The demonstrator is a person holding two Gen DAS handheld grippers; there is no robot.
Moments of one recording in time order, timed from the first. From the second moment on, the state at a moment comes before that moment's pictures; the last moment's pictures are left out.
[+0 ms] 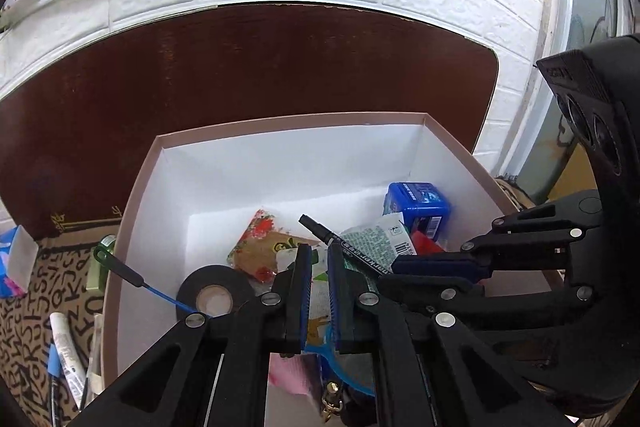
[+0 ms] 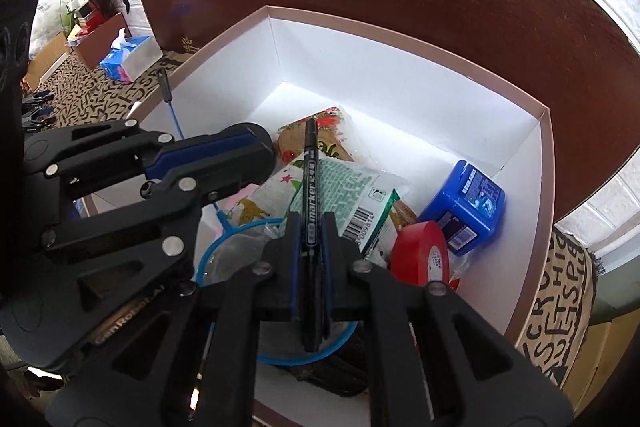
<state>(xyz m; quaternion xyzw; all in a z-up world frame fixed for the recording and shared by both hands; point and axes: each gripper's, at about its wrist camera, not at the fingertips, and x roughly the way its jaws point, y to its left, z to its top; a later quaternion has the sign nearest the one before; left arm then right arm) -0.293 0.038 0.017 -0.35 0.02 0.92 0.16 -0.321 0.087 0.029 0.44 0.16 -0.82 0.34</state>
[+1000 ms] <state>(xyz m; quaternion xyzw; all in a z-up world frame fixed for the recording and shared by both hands) -0.318 0.045 -0.003 -0.40 -0.04 0.89 0.20 -0.298 0.116 0.041 0.40 0.13 -0.83 0.36</state>
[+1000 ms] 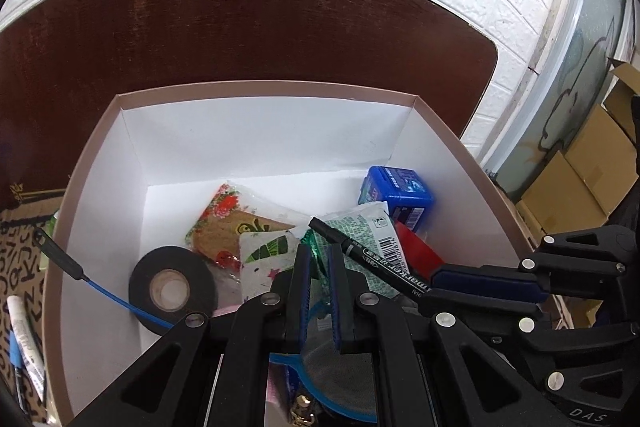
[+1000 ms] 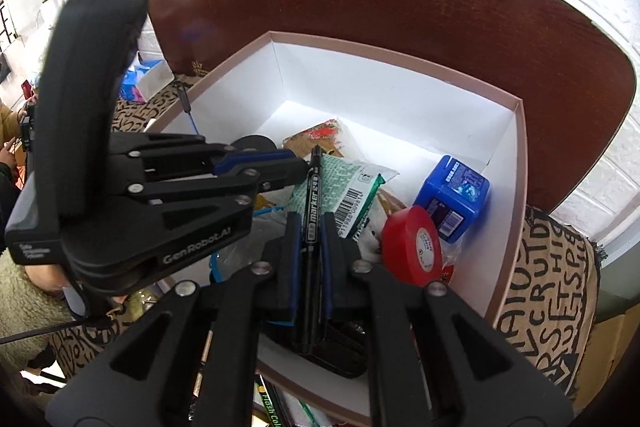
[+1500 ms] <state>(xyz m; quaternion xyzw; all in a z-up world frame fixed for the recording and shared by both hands) -0.313 0.030 0.004 -0.40 -0.10 0.88 0.24 -0.291 0.120 0.038 0.38 0.11 -0.84 0.37</state>
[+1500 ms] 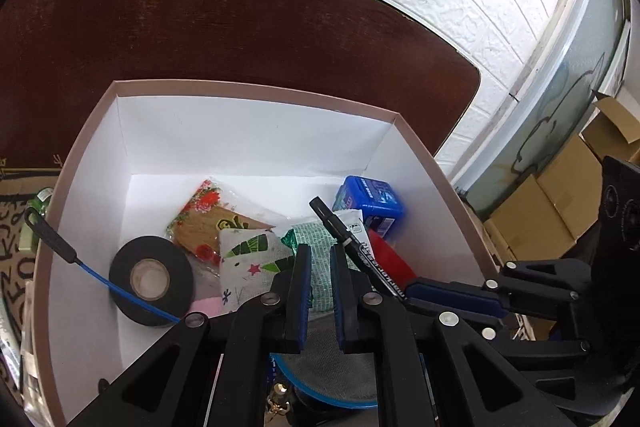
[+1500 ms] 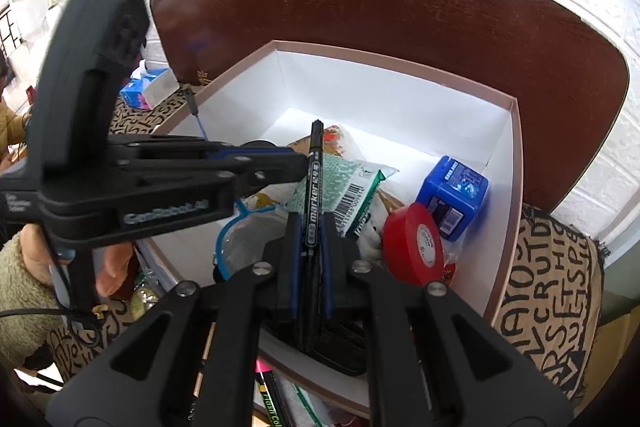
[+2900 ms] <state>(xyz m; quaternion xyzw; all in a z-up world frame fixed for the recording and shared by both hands) -0.095 0.027 0.008 -0.35 0.01 0.92 0.19 -0.104 0.153 0.033 0.38 0.24 -0.80 0.41</state>
